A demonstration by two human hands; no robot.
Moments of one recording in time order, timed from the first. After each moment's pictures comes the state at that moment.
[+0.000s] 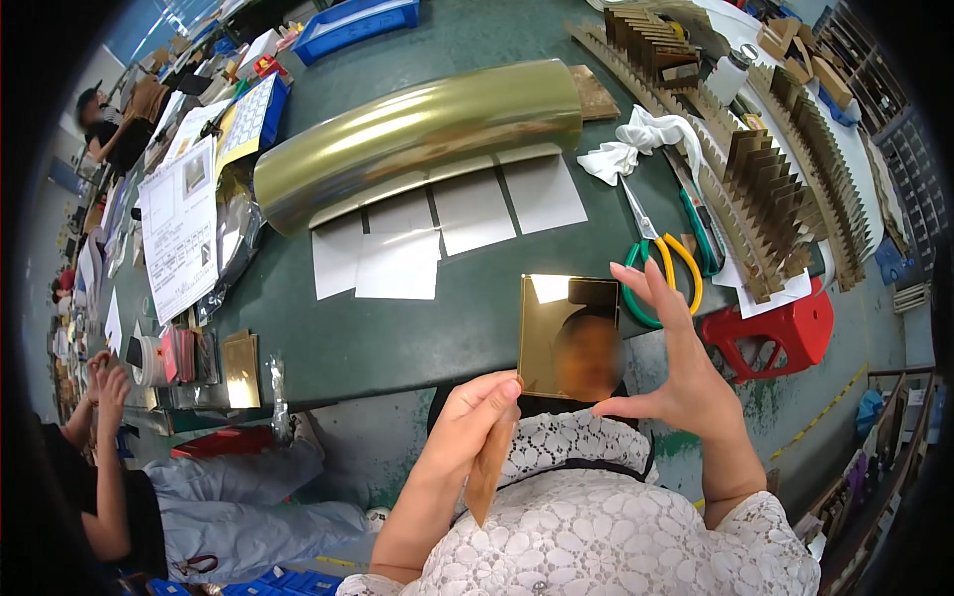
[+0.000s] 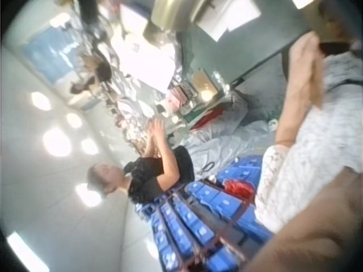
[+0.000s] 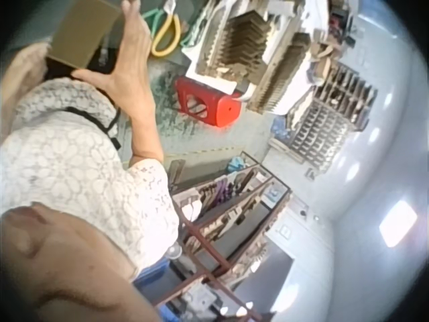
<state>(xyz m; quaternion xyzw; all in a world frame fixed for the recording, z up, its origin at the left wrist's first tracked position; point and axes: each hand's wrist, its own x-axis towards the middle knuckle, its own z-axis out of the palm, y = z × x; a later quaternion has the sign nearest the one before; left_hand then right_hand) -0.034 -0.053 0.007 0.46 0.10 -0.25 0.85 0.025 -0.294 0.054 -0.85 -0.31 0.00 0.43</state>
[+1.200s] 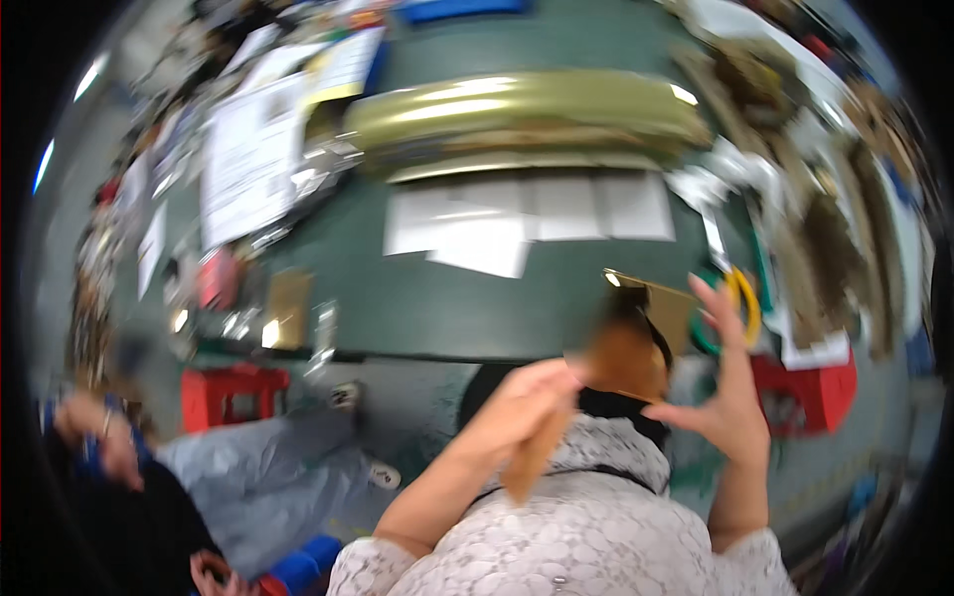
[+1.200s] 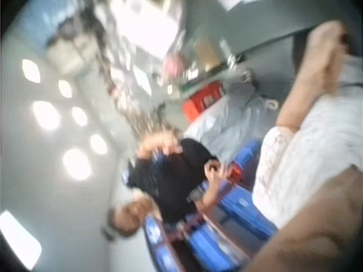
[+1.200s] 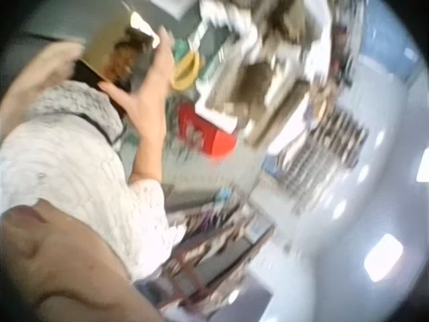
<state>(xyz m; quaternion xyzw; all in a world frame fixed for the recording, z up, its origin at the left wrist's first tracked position) -0.040 -0.052 0.005 0.46 0.16 -0.23 0.84 0.028 -0.281 0.052 -0.86 -0.29 0.02 0.41</state>
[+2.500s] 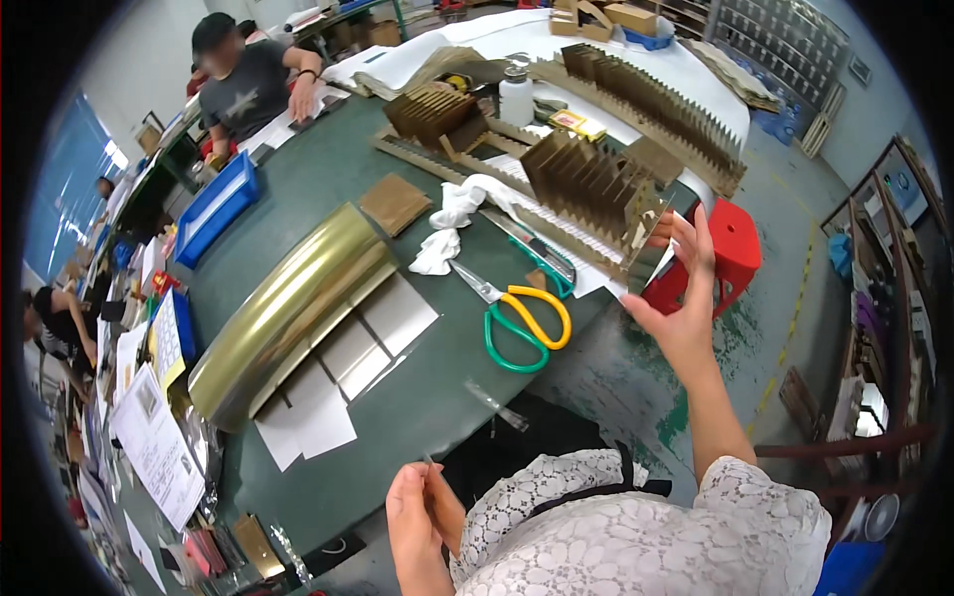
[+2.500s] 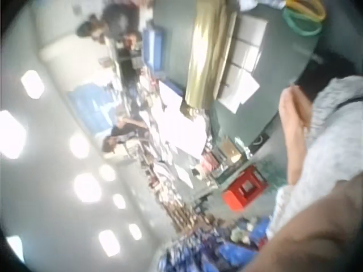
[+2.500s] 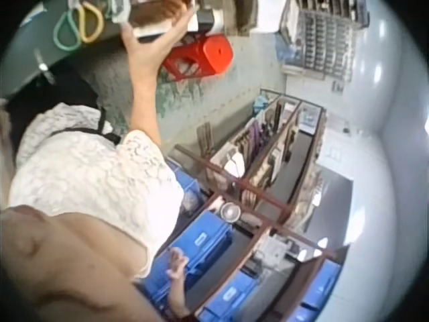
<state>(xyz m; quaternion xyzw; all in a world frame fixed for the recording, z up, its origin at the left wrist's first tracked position) -0.023 -0.060 -0.008 0.58 0.17 -0.14 0.79 0.015 -0.403 0.049 -0.84 0.06 -0.40 0.37</state>
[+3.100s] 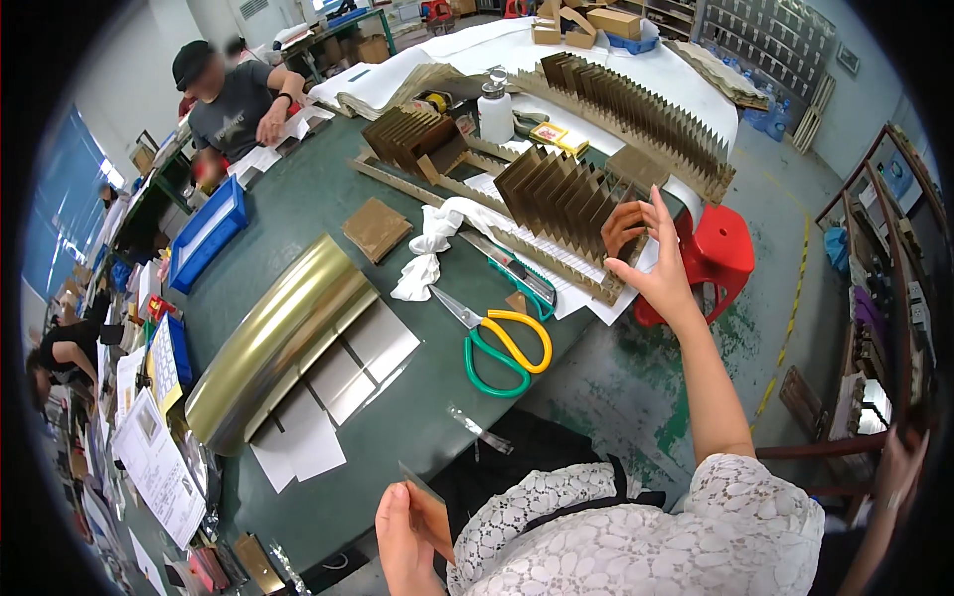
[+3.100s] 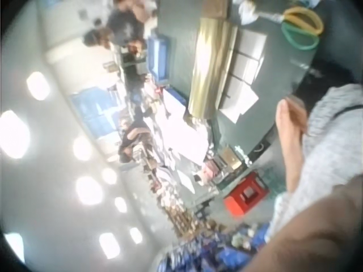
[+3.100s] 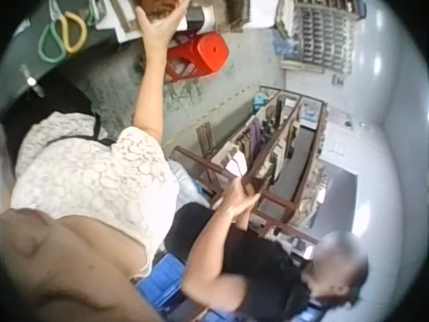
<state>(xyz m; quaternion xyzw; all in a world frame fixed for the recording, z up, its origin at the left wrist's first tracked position) -0.023 -0.060 0.006 0.51 0.12 -0.17 0.84 0.061 -0.485 0.008 -0.86 0.05 -0.35 0.37</state>
